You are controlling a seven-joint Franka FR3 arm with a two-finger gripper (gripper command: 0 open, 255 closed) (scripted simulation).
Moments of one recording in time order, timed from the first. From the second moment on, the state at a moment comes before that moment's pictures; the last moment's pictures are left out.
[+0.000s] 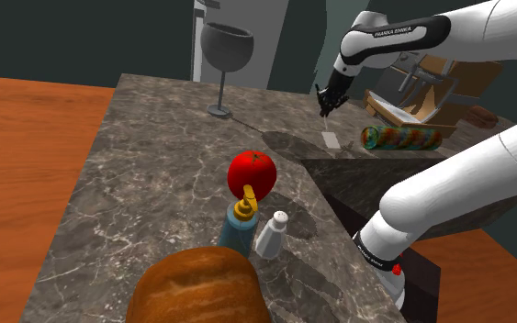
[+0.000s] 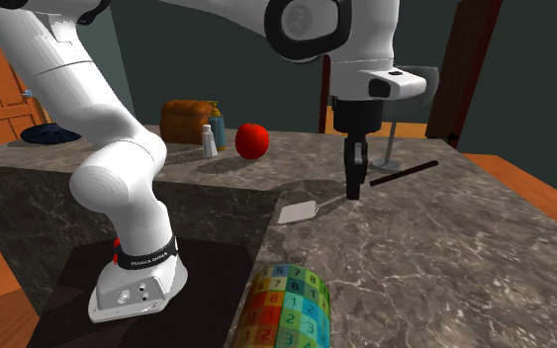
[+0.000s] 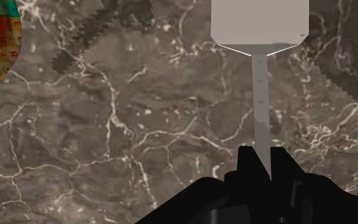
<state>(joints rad) -0.30 -0.37 -0.25 -2.33 -0.10 2.04 0.10</state>
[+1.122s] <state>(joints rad) -0.30 -0.39 -0.23 -2.12 -0.09 1.81 0.10</state>
